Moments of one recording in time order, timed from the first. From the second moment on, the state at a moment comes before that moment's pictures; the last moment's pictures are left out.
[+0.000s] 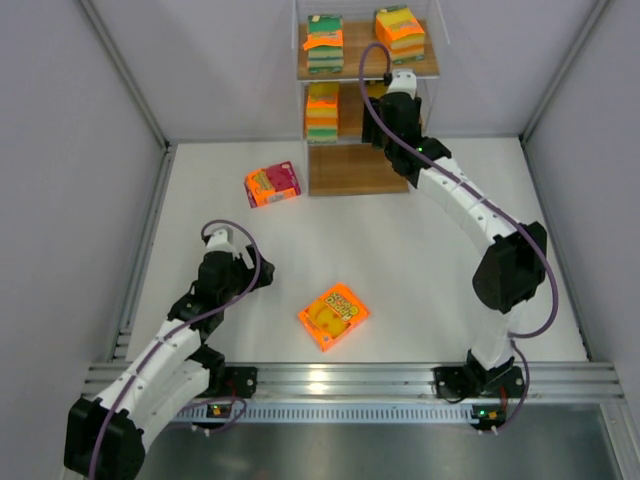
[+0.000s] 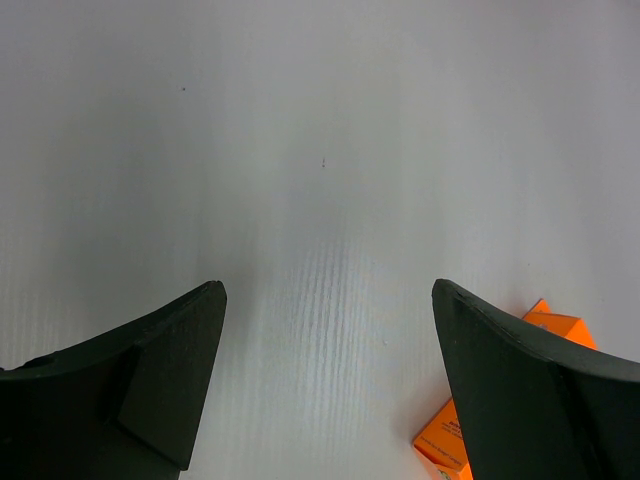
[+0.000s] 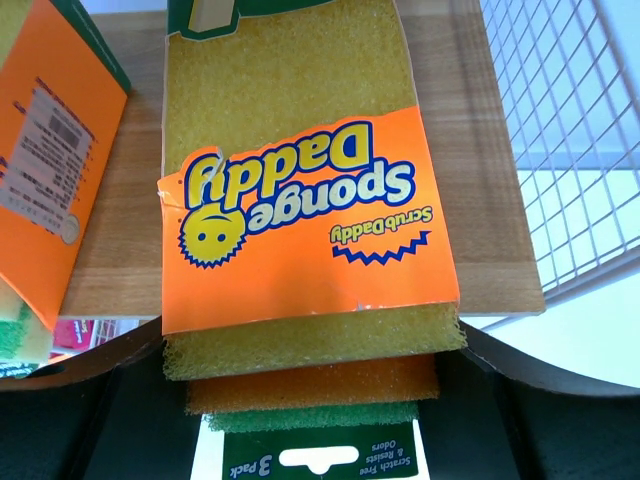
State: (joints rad) left arm -0.35 0.75 0.36 -0.17 -0.09 -0.57; right arm 0.52 1.86 1.80 -0.28 0.46 0.19
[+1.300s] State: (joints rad) left arm -0.34 0.66 0.35 -0.18 -0.10 -0.56; right arm 0.51 1.91 1.81 -0.16 0.47 0.18
